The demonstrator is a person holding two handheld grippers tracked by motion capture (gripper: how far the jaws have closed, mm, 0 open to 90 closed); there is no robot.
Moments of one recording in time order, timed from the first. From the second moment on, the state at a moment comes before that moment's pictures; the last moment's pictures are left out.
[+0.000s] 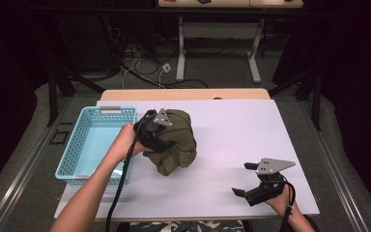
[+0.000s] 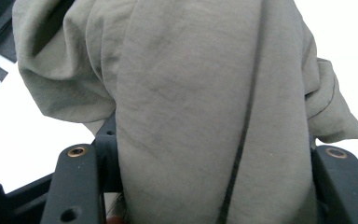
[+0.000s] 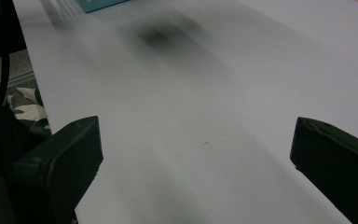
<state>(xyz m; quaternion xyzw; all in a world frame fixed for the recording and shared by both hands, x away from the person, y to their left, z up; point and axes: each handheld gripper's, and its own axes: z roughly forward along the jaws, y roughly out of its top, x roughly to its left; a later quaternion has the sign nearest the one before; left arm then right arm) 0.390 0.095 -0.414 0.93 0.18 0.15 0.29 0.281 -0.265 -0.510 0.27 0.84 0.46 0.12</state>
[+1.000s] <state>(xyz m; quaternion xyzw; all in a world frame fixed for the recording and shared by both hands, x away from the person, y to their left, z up) 0.402 0.065 -0.433 0.93 0.17 0.13 0.30 0.281 -0.265 -0.510 0.27 0.84 0.46 0.12</state>
